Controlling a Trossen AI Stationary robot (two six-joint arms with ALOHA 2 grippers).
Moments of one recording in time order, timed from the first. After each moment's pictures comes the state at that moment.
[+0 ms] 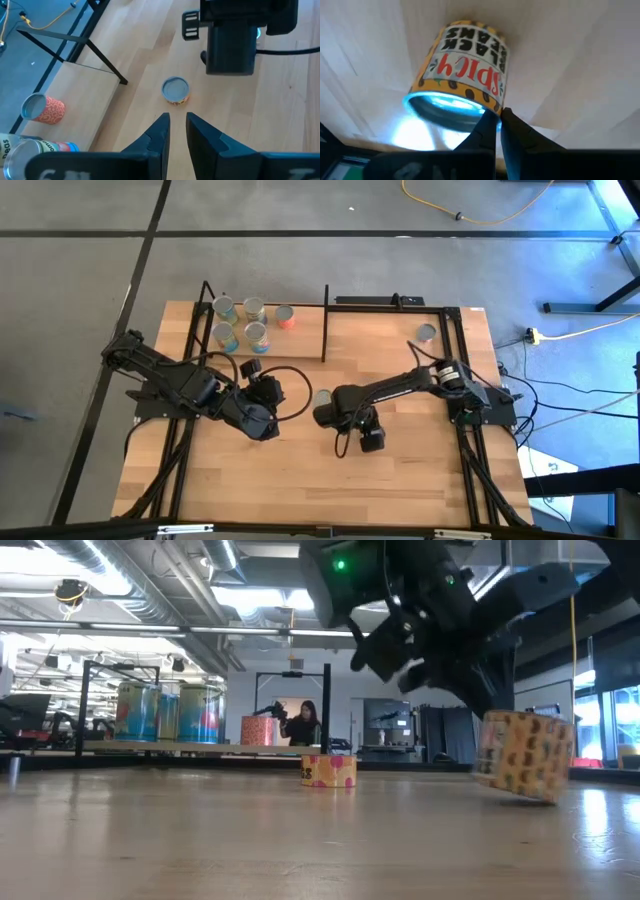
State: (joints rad) left arm -0.45 1.45 1.54 -1.10 -0.63 -0.57; right arm 0.19 2.19 1.74 -1.52 -0.14 -0.02
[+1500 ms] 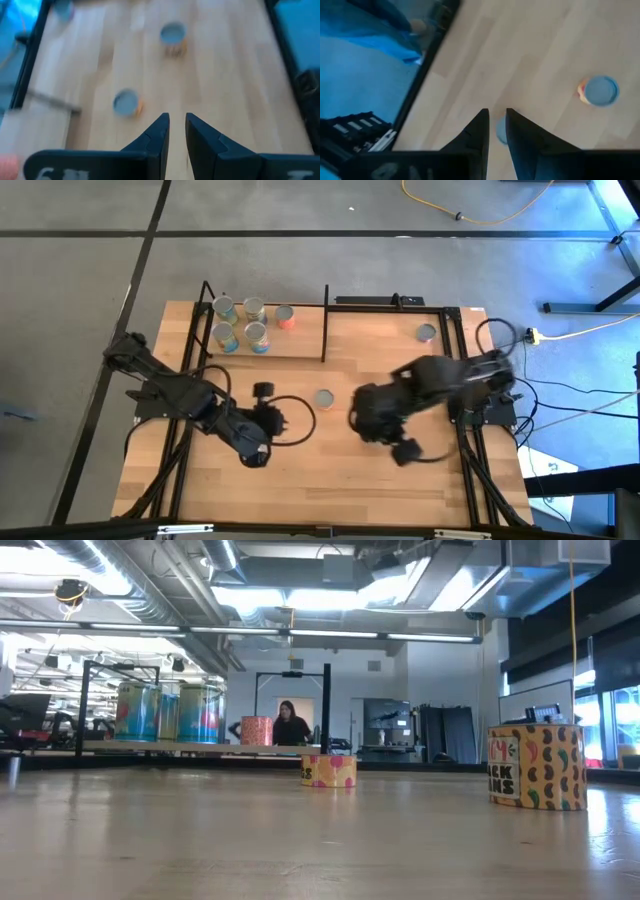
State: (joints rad) left arm -0.55 1.48 1.54 -0.97 -0.47 -0.30; right arm 0.36 1.86 2.24 -1.57 -0.19 -0.08
